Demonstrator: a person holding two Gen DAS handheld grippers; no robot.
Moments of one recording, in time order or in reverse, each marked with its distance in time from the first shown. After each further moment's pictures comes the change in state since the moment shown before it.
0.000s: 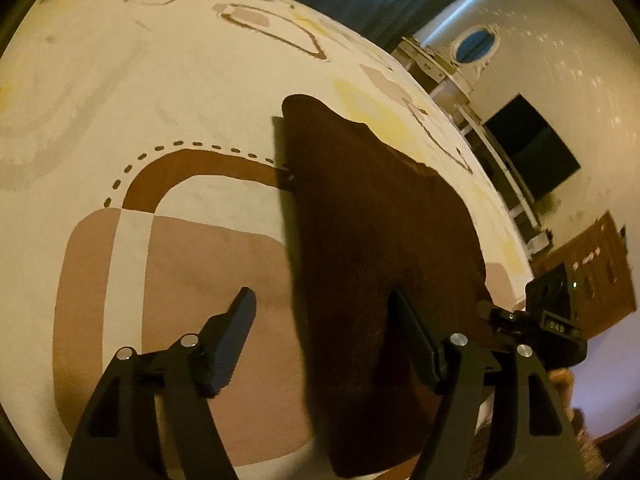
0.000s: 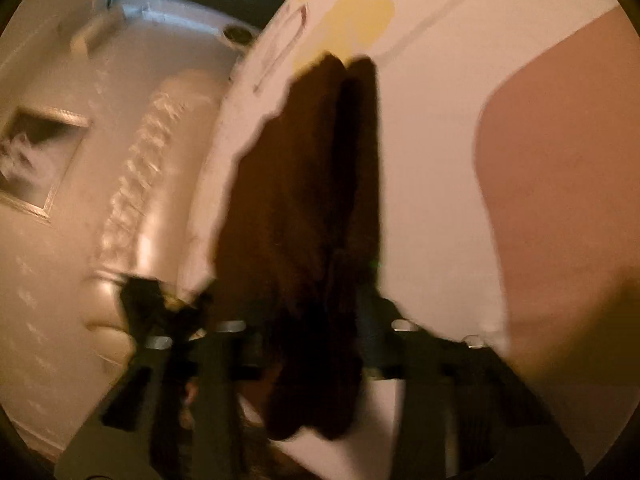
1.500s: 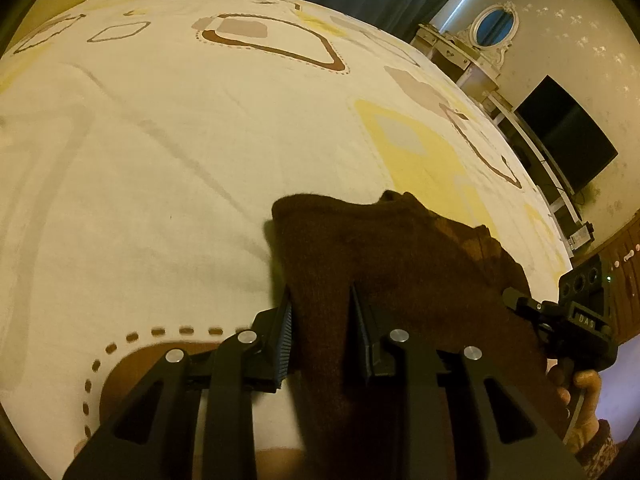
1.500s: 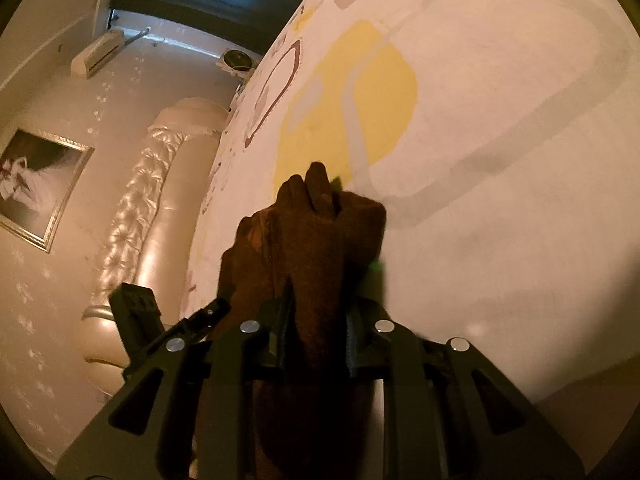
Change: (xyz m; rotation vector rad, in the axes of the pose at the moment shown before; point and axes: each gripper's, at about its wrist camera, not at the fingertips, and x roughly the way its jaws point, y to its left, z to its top) left arm 0.066 -0.001 0.093 0.051 0.033 0.139; right arm 0.050 -0.014 0.096 0.034 -0.089 0.024
